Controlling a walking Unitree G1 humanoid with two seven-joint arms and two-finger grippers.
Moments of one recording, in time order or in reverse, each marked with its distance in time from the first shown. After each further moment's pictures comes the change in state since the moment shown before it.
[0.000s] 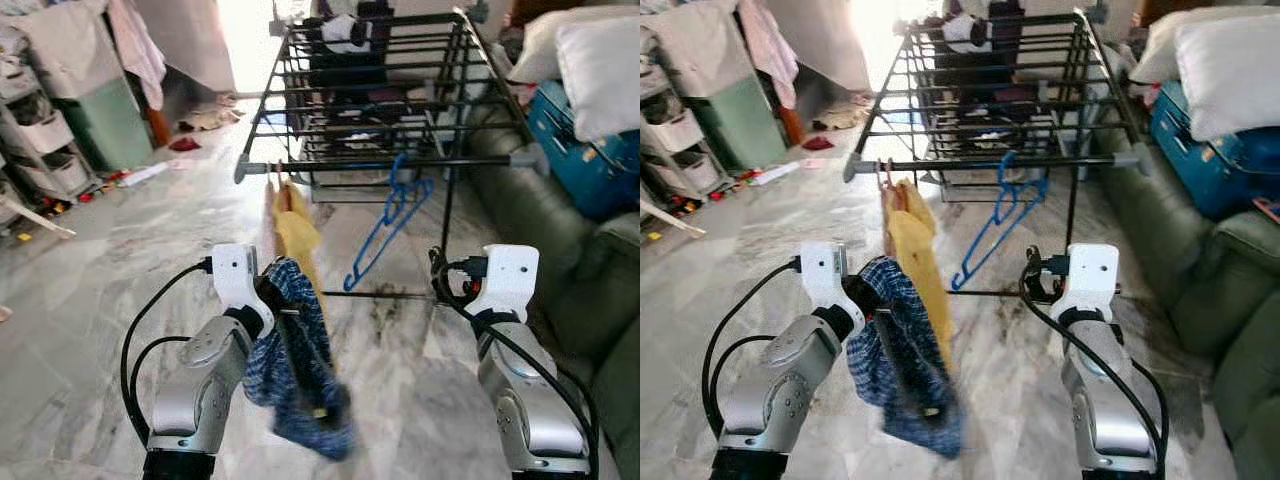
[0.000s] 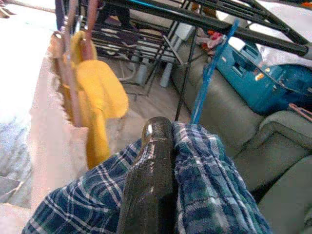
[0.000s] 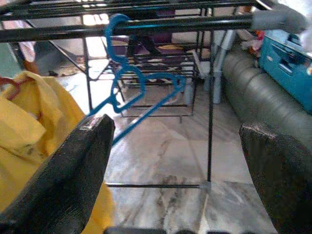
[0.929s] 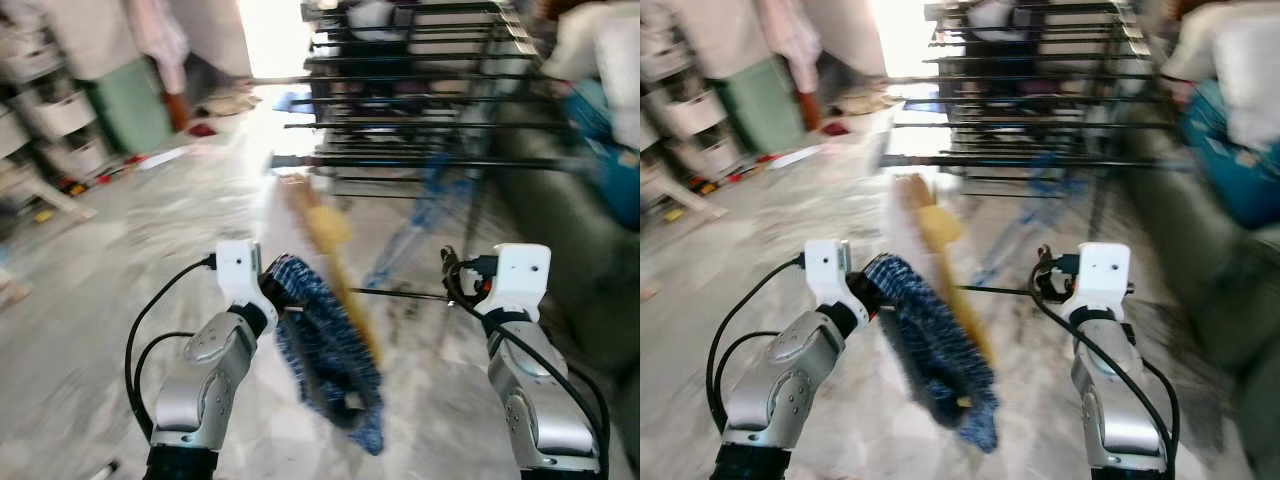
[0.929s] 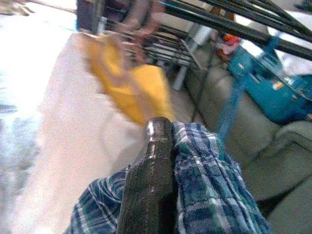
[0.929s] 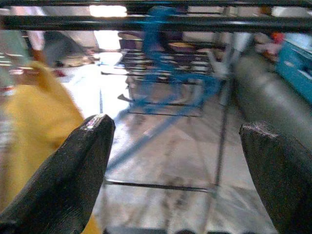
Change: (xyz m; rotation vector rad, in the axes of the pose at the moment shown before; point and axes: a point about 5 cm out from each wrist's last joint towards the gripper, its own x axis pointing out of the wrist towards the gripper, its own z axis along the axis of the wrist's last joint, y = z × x) left arm 0.003 -0.004 0.001 0.005 0.003 -0.017; right arm 0.001 -0.007 0.000 -0.019 -0.003 -0.023
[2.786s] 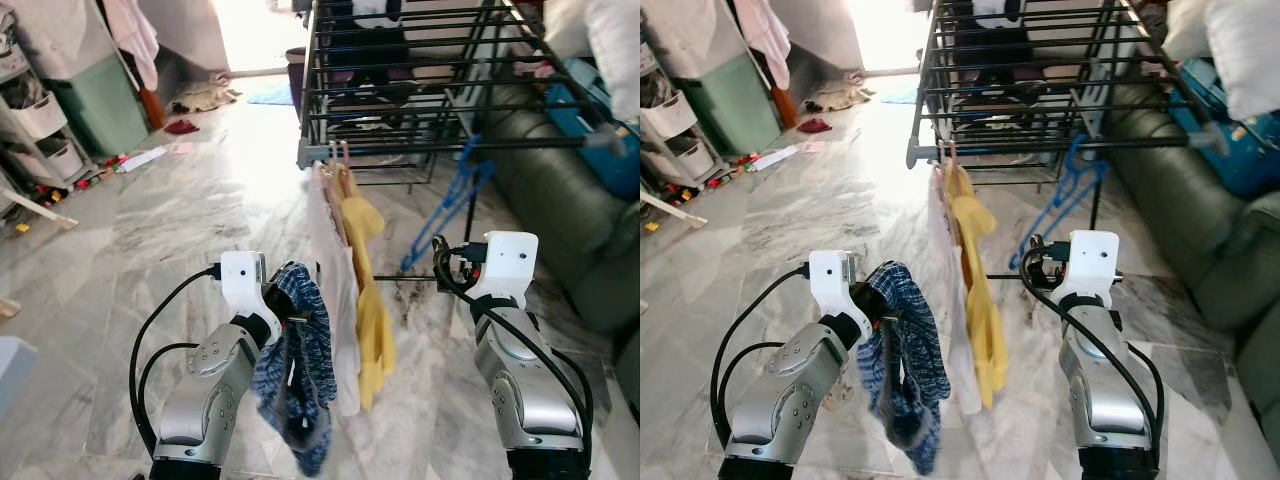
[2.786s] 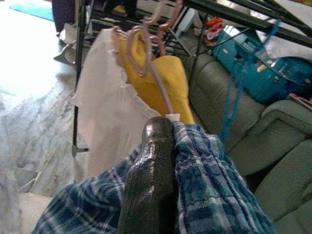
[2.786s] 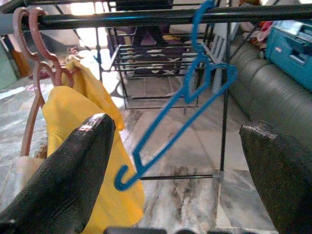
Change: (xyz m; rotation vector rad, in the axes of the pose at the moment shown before) left arm -0.005 -0.003 -0.011 0.001 -0.012 -0.029; right arm 0.014 0.008 0.006 0.012 -0.008 -0.002
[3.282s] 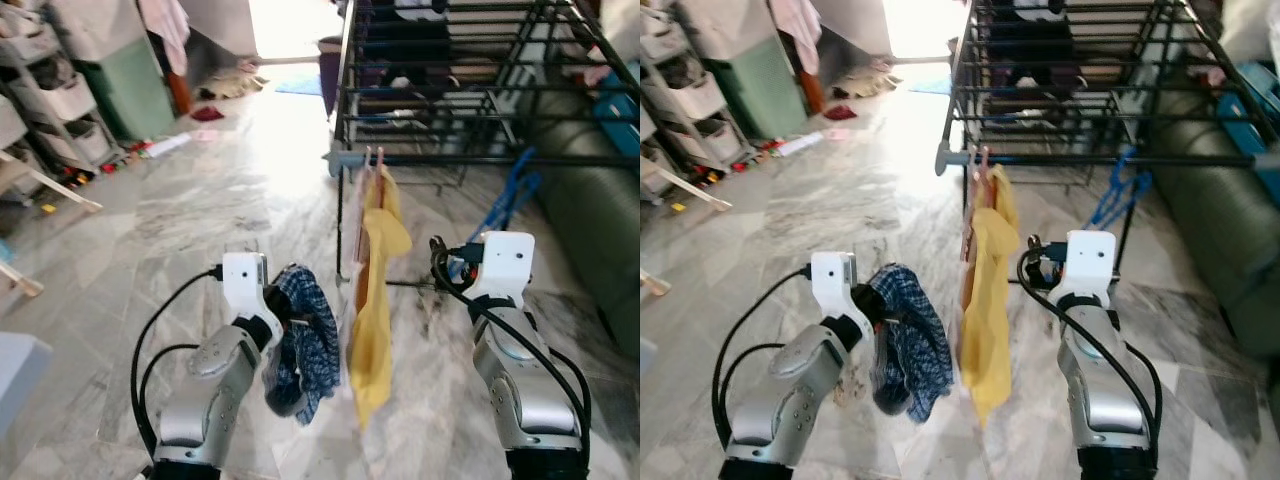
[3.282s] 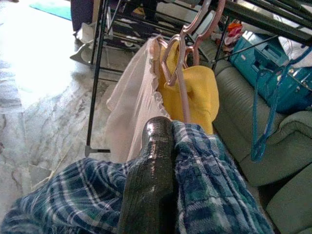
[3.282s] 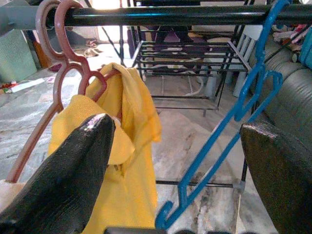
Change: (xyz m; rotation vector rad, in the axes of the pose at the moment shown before) left arm 0.000 -0.004 -0.003 0.000 0.010 -0.027; right arm 0.000 0.000 0.000 -0.008 0.001 -0.001
